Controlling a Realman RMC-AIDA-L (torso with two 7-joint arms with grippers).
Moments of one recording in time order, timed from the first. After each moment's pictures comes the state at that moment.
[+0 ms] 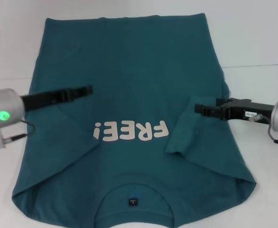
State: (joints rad) left arm -0.52 -2.16 -2.11 -1.01 -1.11 0.95 -2.31; right arm 0.58 2.03 -0.87 -0.56 -1.83 -0.98 1.71
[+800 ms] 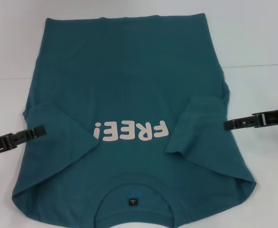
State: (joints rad) left arm -0.38 -2.10 -2.52 -0.85 -1.17 1.37 -2.02; right arm 0.57 1.96 -0.83 -0.91 -2.29 -1.38 2.33
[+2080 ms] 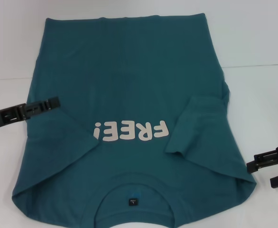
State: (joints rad) left arm -0.49 -2.09 -2.53 -0.87 -1.17 1.38 -2.04; right arm 0.59 1.90 -0.72 -0.80 -2.50 -1.66 2.82
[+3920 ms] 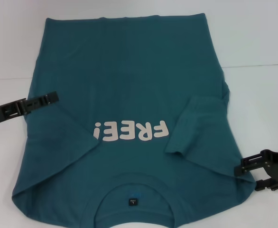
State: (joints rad) left arm -0.50 -2.10 -2.53 -0.87 -1.17 1.31 -2.04; right arm 0.63 1.90 -0.71 -0.63 -2.51 -1.52 2.83
